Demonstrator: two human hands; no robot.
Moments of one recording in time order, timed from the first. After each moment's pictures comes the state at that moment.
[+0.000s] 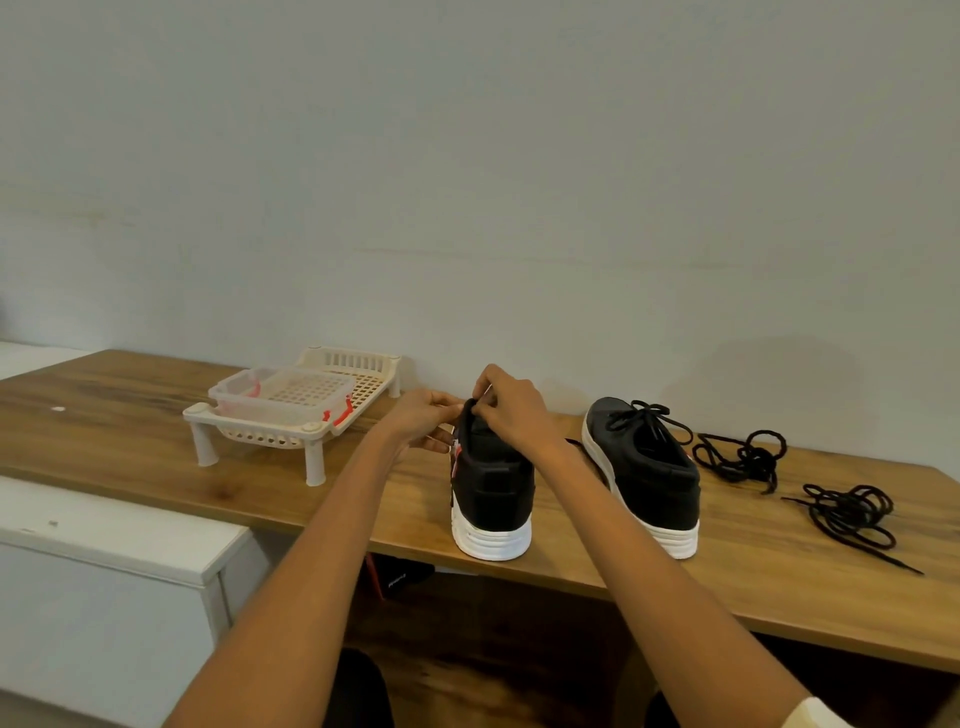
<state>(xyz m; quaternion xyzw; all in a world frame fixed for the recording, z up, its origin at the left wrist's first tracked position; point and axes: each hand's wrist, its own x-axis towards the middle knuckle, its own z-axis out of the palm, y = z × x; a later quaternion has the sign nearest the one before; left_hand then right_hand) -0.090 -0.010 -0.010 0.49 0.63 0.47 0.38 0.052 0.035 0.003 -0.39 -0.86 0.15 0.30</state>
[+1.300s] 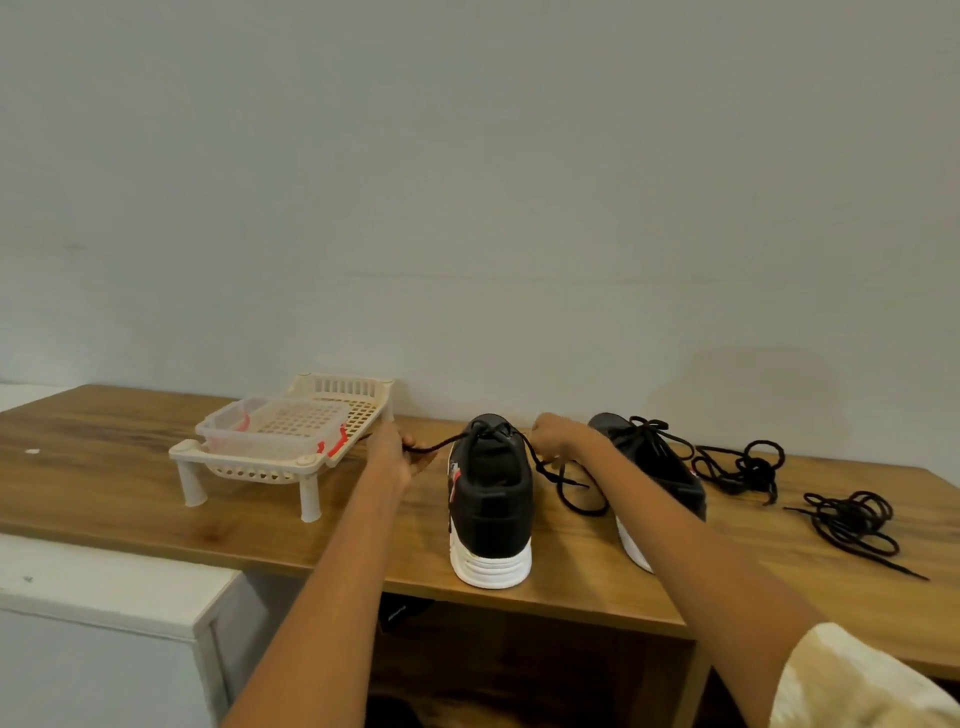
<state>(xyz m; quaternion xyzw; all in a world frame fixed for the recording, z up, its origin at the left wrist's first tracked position) -0.104 0.011 -0.027 0.12 0.48 0.73 0.48 0.080 0.087 0.004 -0.55 -0.79 0.23 0.09</state>
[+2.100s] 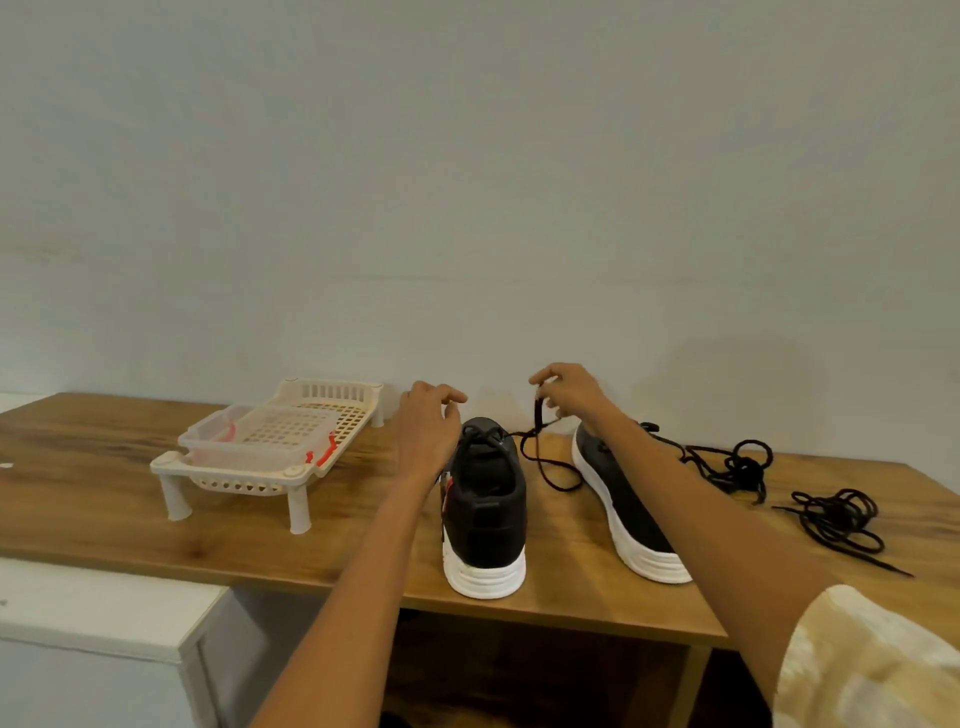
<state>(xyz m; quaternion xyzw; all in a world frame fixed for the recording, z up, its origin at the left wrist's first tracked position) -0.068 0.018 -0.008 0.55 0.67 0.50 -0.02 0.105 0.114 0.035 -0.50 -0.72 0.31 0.36</state>
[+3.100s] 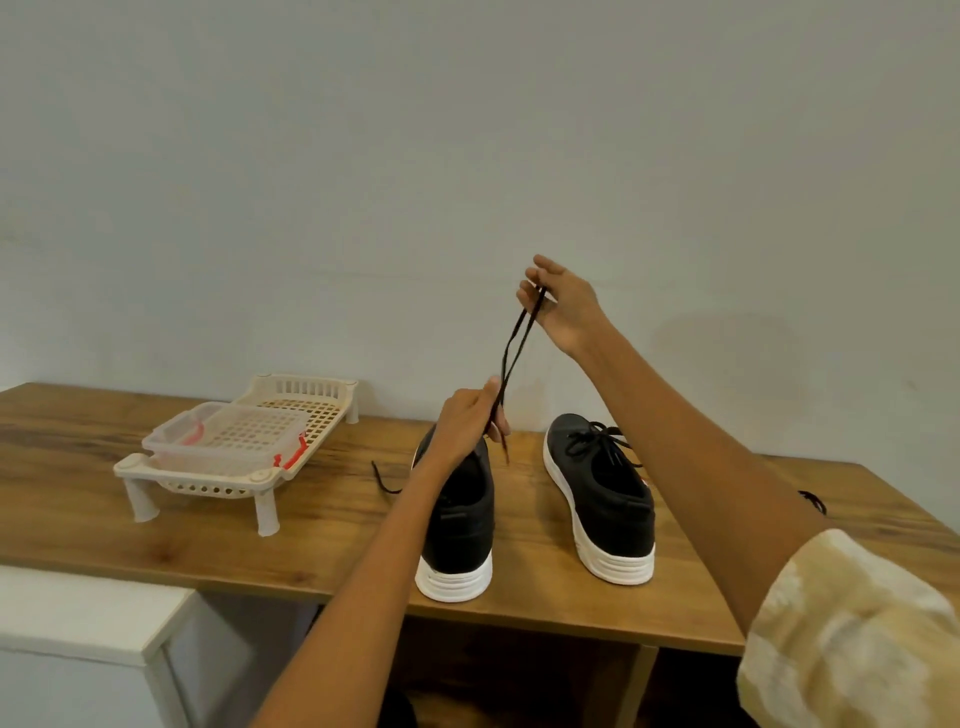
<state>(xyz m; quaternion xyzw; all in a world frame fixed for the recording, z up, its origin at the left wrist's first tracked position) -0.010 0.043 0.009 0.61 0.53 0.54 0.24 0.109 0.108 0.141 -0.22 -0.47 0.64 0.56</state>
